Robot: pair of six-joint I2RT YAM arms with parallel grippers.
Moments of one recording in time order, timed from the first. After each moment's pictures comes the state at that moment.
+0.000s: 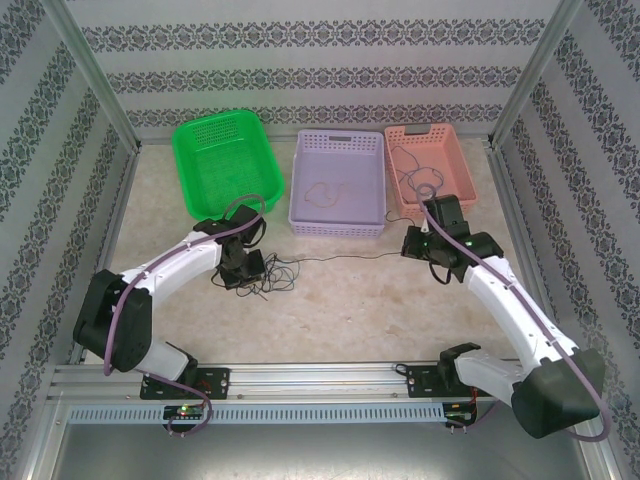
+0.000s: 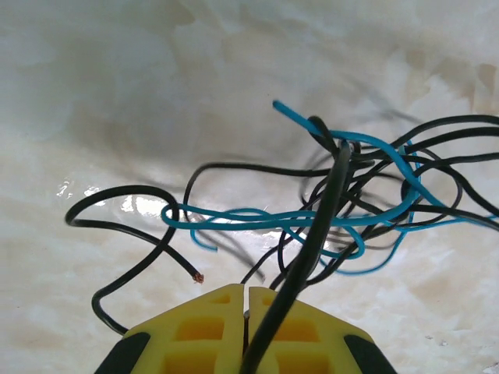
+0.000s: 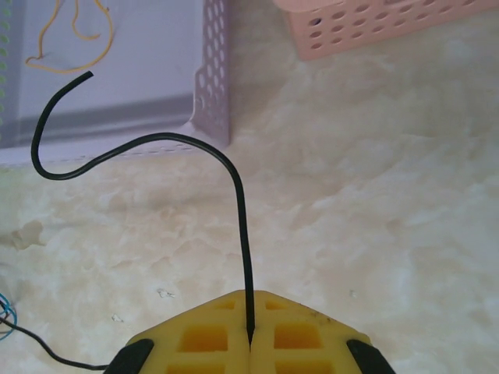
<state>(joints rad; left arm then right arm) -0.44 1.48 0.97 -0.90 0.10 -0.82 0.27 1.09 0.91 -0.76 -0.01 0.45</state>
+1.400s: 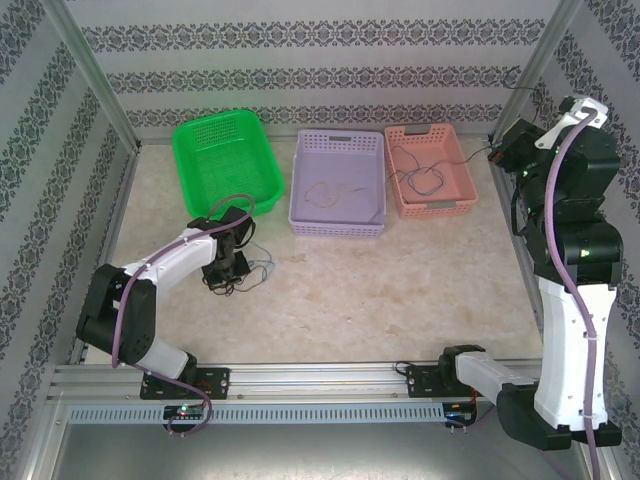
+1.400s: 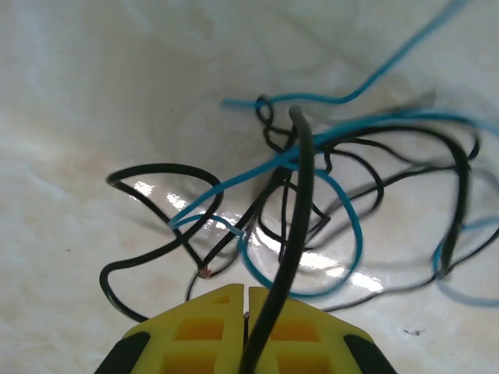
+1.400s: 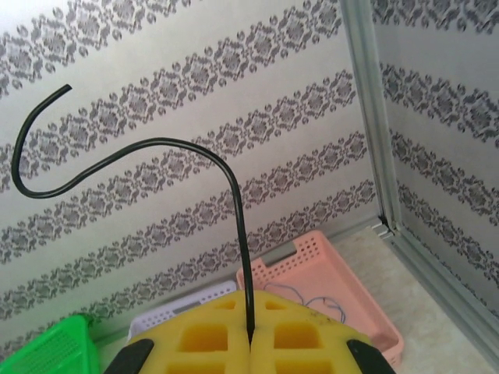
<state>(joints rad) -0.34 1.51 0.95 -0.95 -0.08 -0.81 0.03 1.08 1.77 -0.84 0.18 0.42</state>
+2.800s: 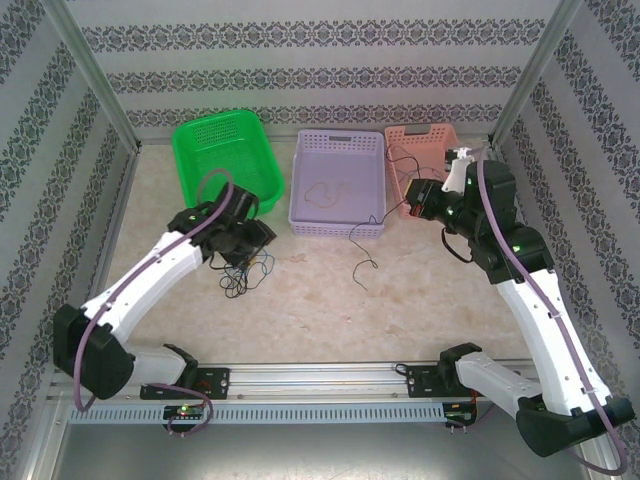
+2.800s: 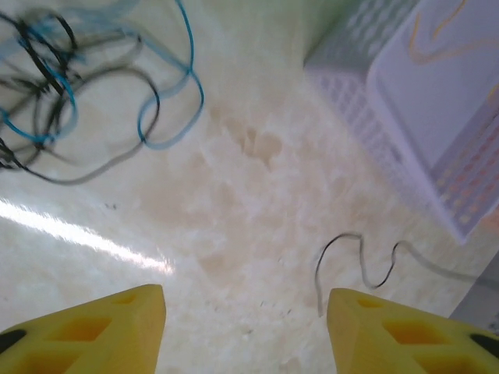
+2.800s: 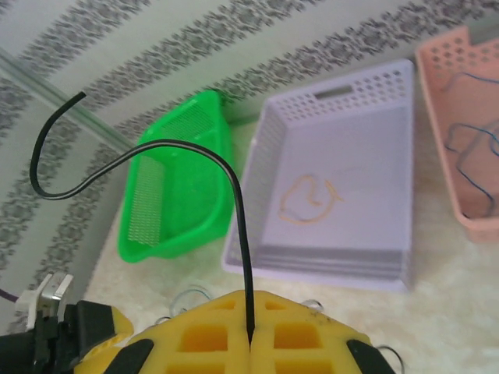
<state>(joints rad) -0.49 1.34 1.15 -0.91 0.13 -1.26 0.28 0.99 1.26 -0.72 -0.20 0.55</state>
